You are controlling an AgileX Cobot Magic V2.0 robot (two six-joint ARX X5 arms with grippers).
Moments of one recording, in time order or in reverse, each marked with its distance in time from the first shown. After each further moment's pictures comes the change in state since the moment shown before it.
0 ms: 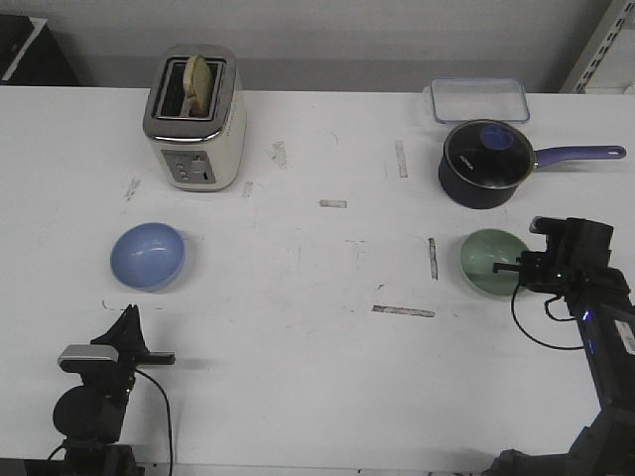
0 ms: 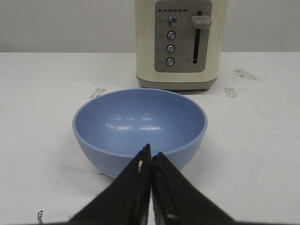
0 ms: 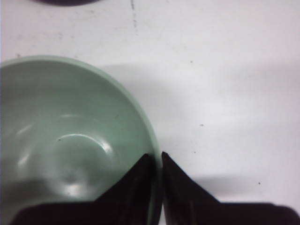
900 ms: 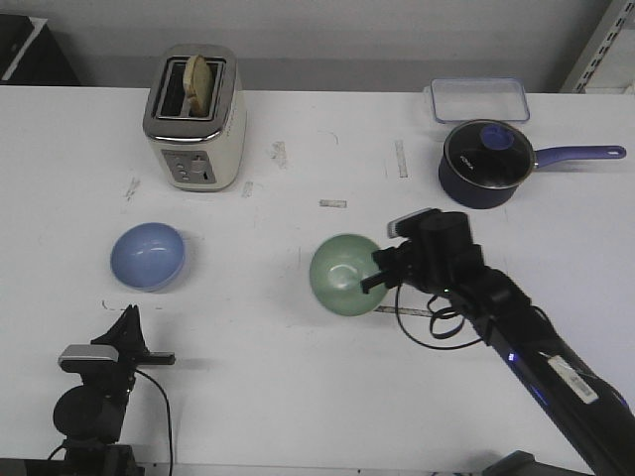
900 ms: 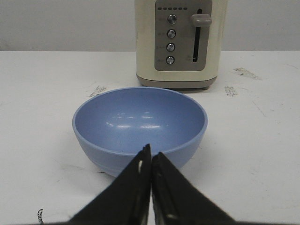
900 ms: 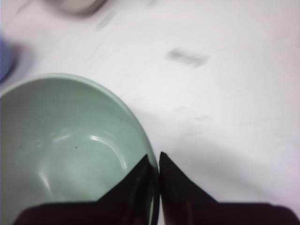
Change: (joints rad) left arm 0.000 0.000 0.000 -0.005 0.000 0.000; right arm 0.758 -0.121 0.079 0.022 -0.104 0.246
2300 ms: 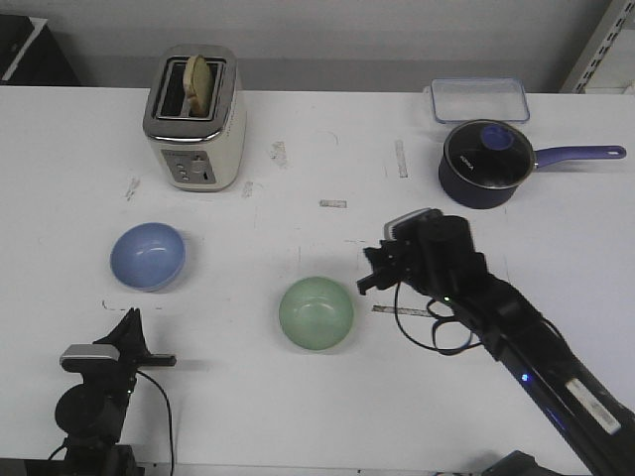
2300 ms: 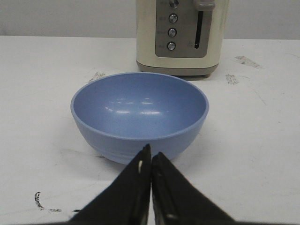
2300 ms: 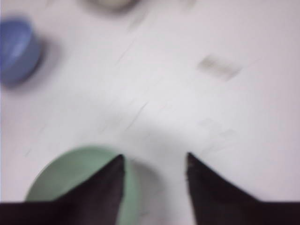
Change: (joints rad) left arm 0.000 0.000 0.000 -0.045 0.000 -0.035; right arm 0.006 -0.134 0.023 0.007 0.104 -0.018
